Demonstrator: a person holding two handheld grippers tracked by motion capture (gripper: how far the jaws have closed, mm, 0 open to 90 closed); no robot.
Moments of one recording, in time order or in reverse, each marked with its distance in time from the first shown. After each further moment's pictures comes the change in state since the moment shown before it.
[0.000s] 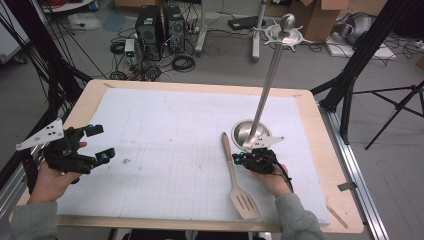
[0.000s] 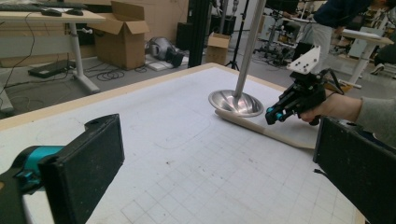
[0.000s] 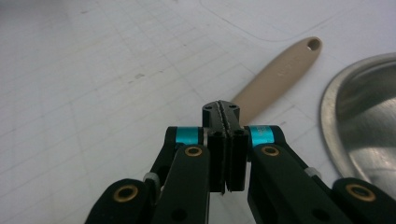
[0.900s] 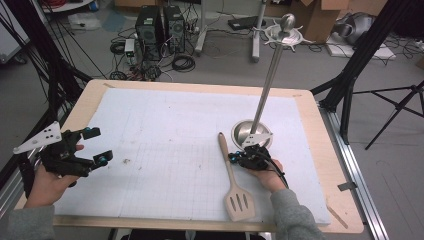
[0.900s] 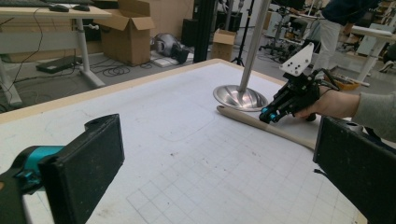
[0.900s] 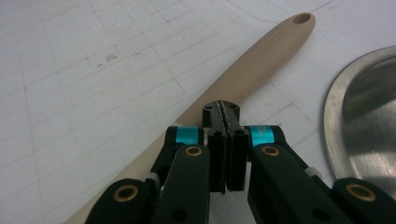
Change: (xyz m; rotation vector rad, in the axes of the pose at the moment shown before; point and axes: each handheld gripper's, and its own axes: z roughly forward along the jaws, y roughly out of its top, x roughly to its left) left arm -0.002 -0.005 -0.007 0.012 0.028 -0.005; right arm -0.004 0.007 0.022 0.100 -0.021 -0.039
